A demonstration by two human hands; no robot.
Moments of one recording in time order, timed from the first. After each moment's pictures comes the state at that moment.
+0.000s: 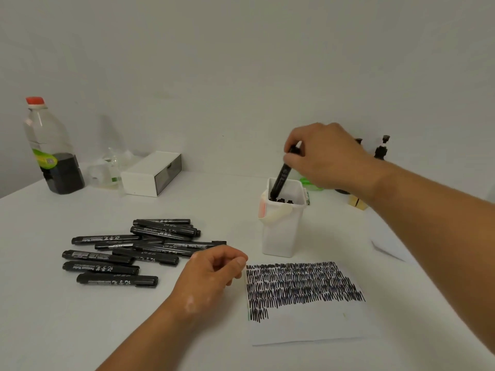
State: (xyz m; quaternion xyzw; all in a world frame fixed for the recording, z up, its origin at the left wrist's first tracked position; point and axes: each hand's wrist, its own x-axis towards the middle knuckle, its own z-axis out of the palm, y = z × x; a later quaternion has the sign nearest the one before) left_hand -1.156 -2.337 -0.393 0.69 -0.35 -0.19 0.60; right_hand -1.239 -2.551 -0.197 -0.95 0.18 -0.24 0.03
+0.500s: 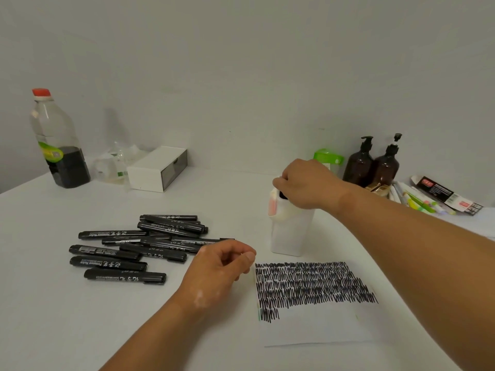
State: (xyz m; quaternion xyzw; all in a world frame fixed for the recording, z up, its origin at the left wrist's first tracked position) left_hand -1.151 -2.338 -0.388 0.69 -0.34 -0.19 0.61; right_hand -1.192 -2.550 -0.253 -0.96 0.25 -0.10 0.06
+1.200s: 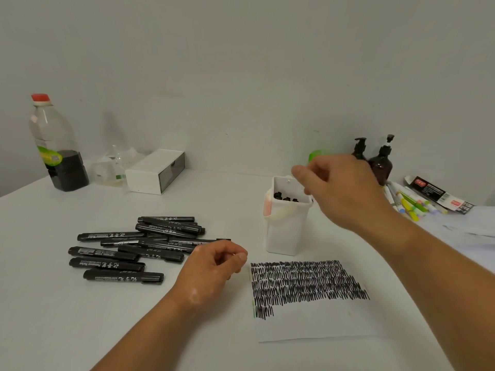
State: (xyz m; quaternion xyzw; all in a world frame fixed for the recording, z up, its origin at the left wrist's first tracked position) left_hand -1.147 -2.337 -0.390 0.72 -0.34 -0.17 0.58; right_hand -1.273 -2.527 -0.241 -0.90 0.20 -0.34 0.16
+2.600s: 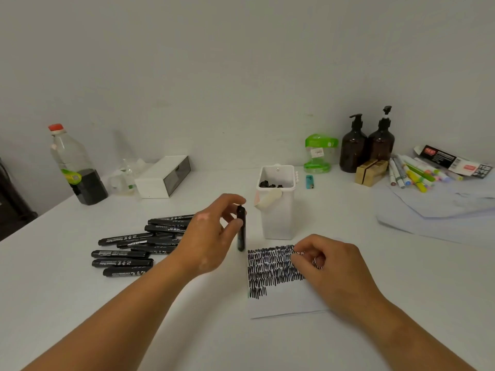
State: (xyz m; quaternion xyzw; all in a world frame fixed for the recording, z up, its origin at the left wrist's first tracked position) left_hand -1.157 -2.354 -0.340 0.79 -0.47 0.06 0.39; right_hand -1.346 -2.518 -0.384 -0.87 0.21 -0.29 0.33
